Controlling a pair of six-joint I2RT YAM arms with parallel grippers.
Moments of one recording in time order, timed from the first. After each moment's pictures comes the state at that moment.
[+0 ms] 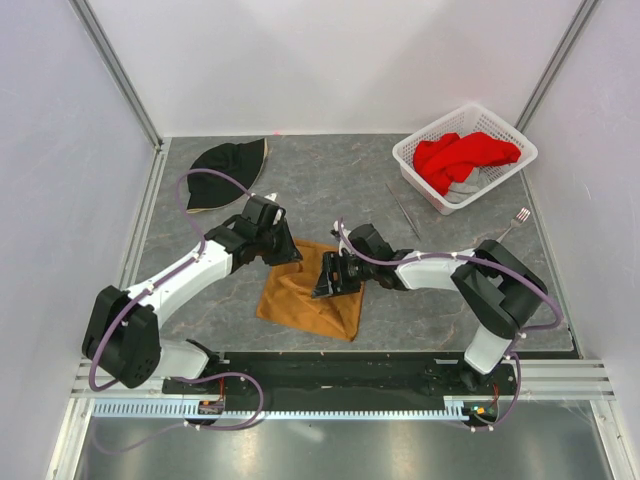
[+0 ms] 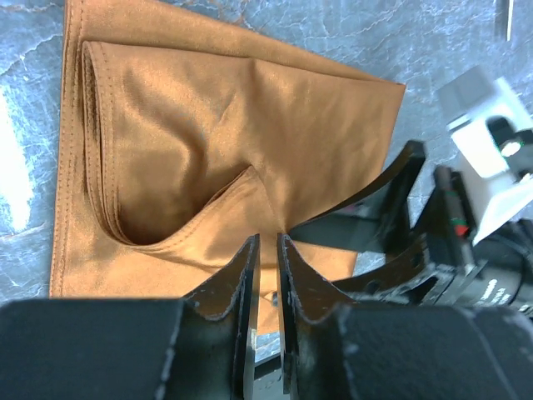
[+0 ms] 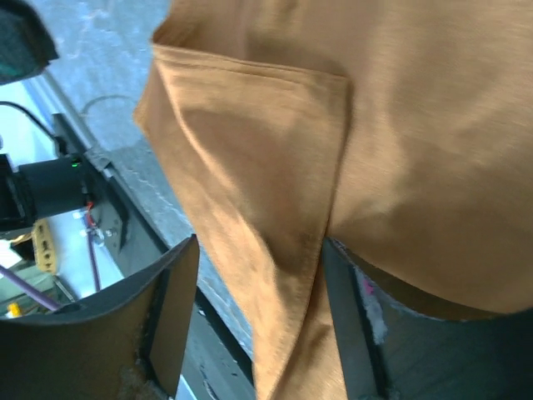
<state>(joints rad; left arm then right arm) -0.53 1.35 0.90 -0.43 0.12 -0.71 0.75 1.71 0.79 0.15 -0.49 0.67</state>
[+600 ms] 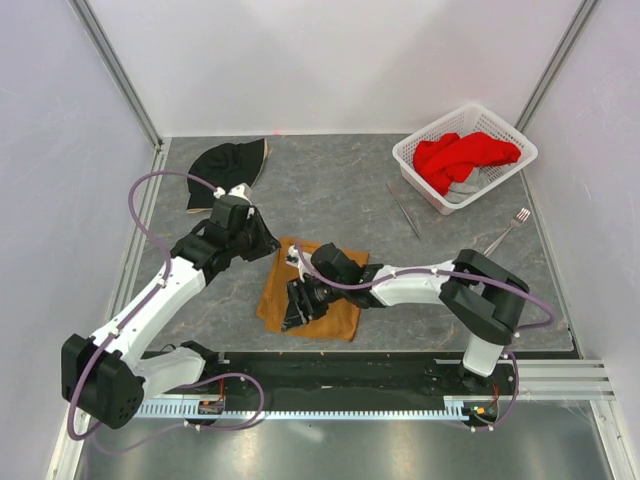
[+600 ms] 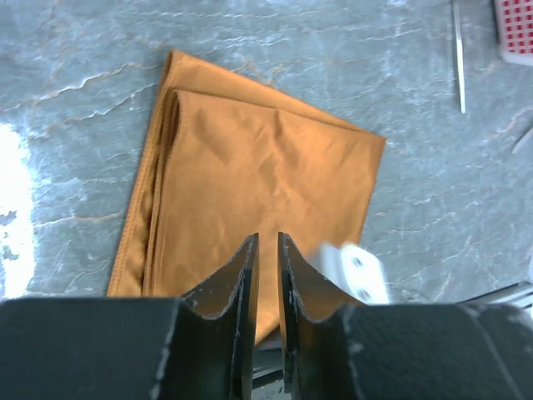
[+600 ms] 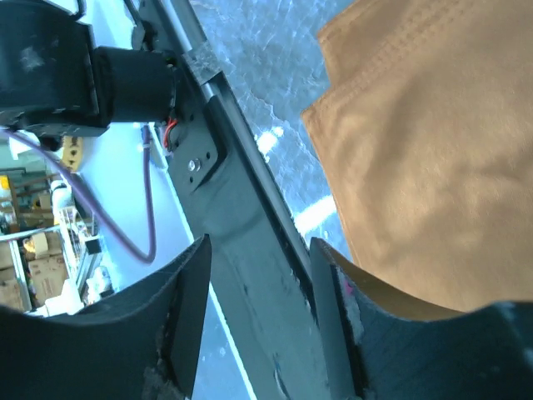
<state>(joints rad) -0.45 1.12 0.89 -0.52 0.03 -0.71 1.01 1.77 0.92 0.18 -0.56 0.67</state>
